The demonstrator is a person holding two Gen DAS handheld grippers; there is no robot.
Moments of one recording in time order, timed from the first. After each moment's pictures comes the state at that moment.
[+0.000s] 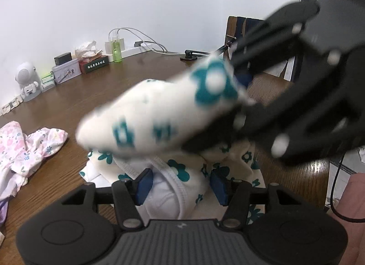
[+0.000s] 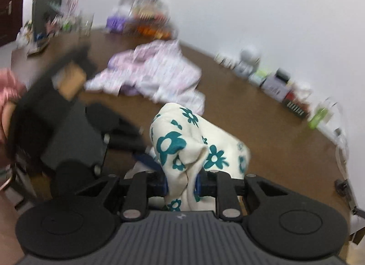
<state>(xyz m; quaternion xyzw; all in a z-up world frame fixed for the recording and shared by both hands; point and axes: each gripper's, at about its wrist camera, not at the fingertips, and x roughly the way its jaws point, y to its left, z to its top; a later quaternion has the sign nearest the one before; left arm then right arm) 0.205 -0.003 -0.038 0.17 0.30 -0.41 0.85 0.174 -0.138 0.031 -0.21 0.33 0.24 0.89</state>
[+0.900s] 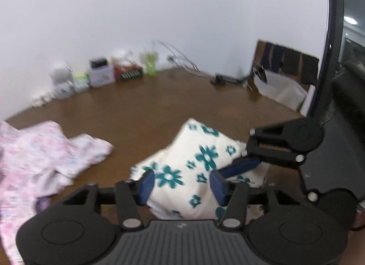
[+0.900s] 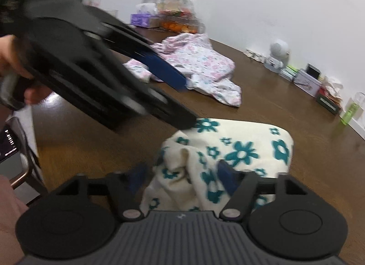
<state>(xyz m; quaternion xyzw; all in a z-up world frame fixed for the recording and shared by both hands) 0.218 0.025 0.022 0.12 0.32 -0.35 0.87 0.161 -0.124 -0.003 -0.20 0.31 0.31 0.88</state>
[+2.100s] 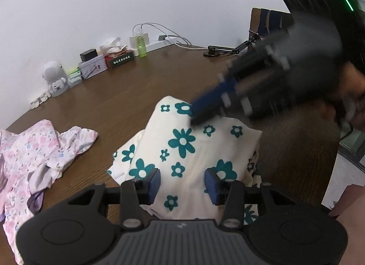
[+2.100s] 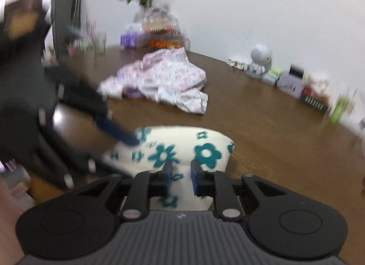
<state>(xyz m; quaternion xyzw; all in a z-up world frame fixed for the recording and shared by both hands) 0.188 -0.013 0.005 0.20 0.33 -0.33 0.86 0.209 -0.220 0.027 -0.09 0.29 0.33 0.90</state>
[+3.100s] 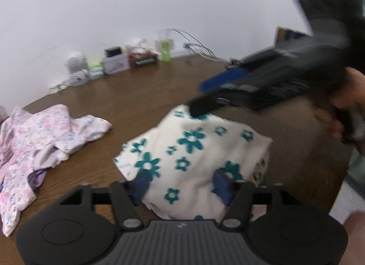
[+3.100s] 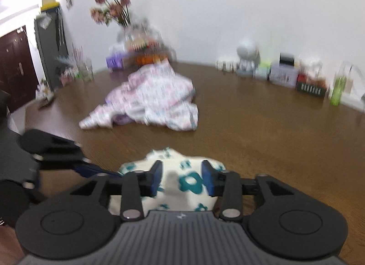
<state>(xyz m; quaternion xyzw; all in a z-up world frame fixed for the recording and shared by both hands) 0.179 -0.002 0.000 0.12 0.31 -0.27 0.91 0.213 -0.220 0.030 -0.05 0.27 0.31 0.91</state>
